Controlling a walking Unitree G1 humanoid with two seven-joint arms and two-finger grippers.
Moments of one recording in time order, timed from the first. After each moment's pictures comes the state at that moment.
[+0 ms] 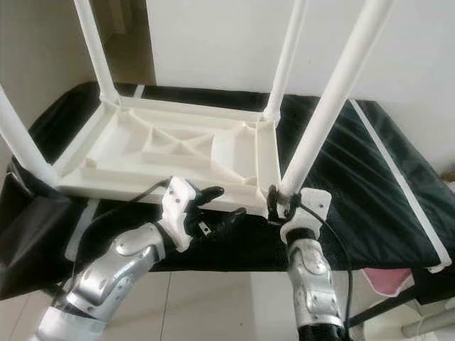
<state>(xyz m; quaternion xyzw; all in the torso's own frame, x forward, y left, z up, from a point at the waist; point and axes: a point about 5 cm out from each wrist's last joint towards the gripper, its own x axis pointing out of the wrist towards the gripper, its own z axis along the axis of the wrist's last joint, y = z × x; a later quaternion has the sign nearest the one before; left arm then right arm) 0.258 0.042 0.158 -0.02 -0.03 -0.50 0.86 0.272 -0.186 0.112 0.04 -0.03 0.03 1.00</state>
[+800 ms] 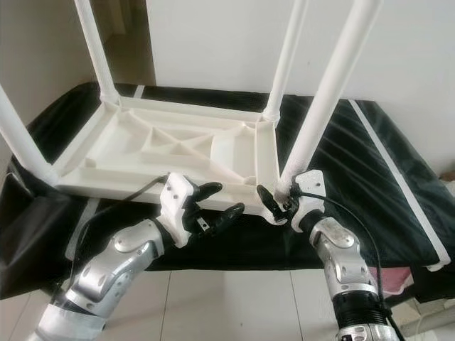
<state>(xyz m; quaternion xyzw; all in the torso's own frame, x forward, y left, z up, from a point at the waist) 0.261 0.044 0.162 -0.02 -0.04 -0.50 0.87 0.305 -0.194 0.129 -0.04 0.00 0.25 0.97</state>
